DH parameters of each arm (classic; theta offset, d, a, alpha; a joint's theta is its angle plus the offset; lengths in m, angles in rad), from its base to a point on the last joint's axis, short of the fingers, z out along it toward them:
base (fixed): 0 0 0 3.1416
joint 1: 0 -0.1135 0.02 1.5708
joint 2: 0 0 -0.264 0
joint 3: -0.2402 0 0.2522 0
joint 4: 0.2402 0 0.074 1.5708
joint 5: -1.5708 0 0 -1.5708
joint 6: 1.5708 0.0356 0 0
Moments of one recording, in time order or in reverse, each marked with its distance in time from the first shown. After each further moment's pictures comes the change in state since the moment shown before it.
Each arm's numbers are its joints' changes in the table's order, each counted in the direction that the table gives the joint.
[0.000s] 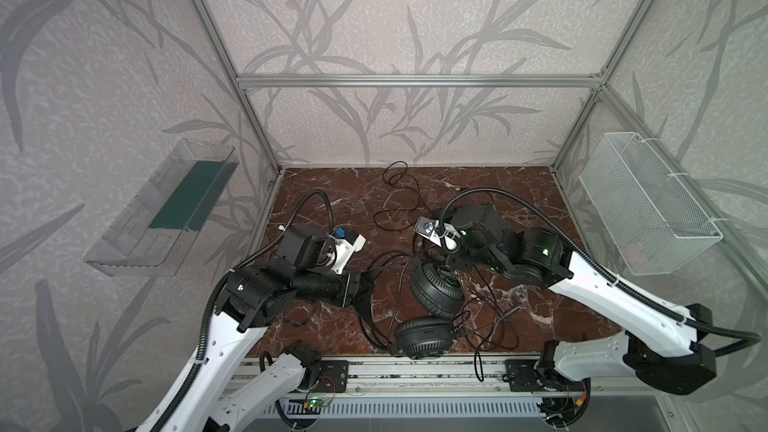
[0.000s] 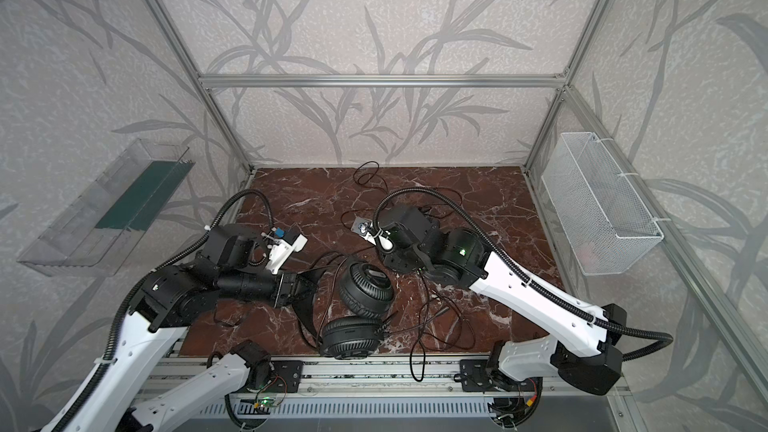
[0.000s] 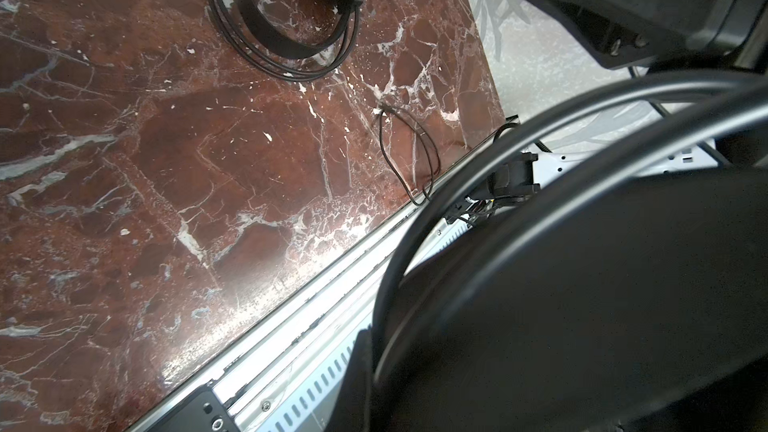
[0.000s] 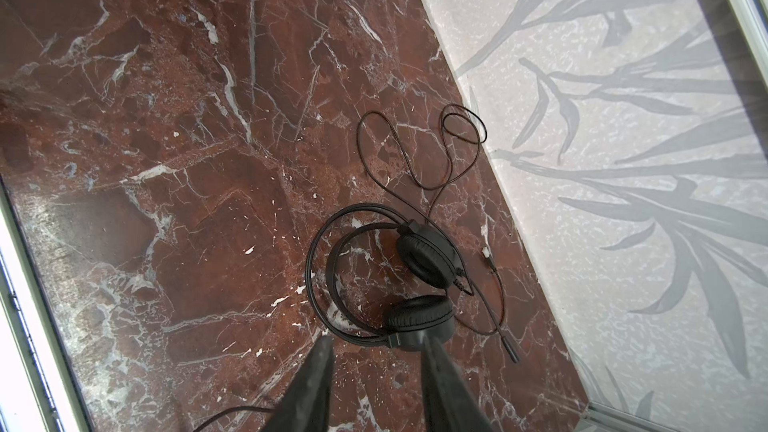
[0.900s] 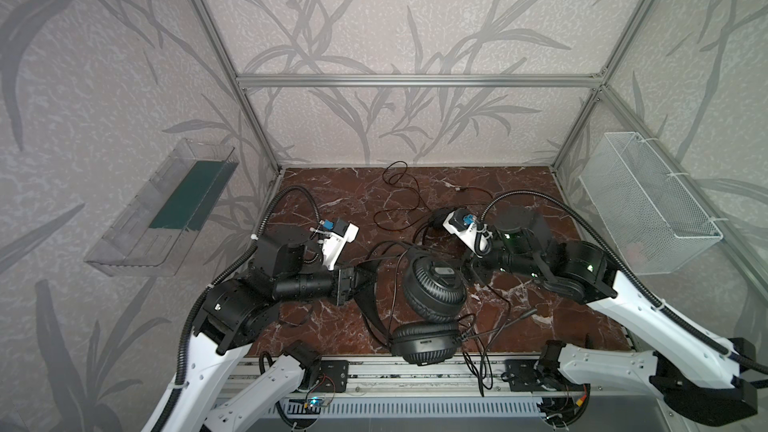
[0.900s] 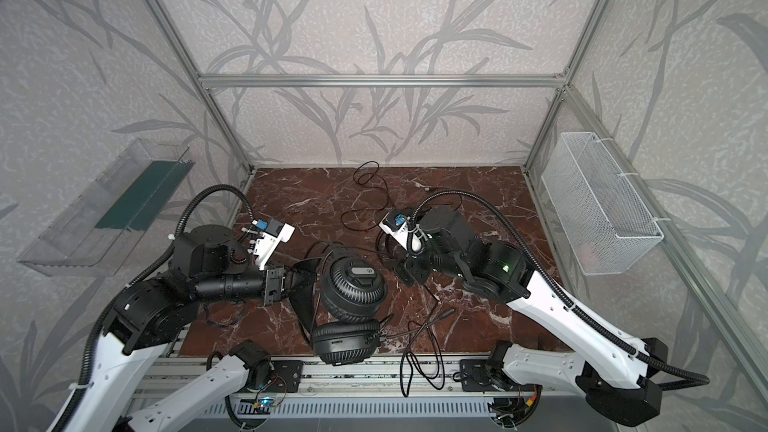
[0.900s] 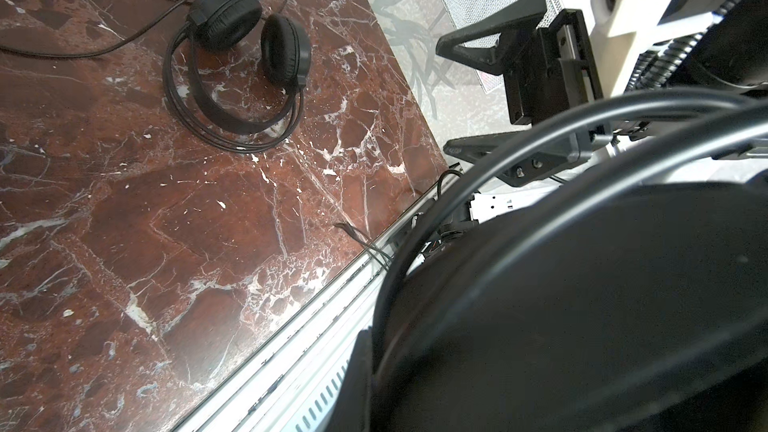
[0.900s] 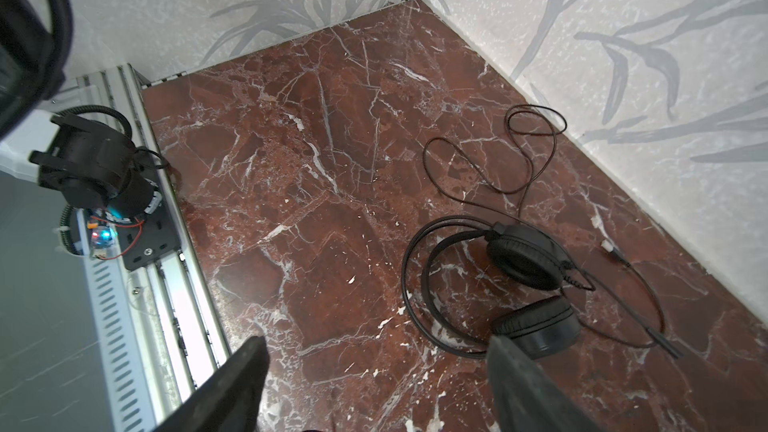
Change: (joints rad) left arm 0.001 -0.066 -0.035 -0.145 -0.048 -0.111; right arm 0.089 -0.240 0.161 -0.069 0.329 0.286
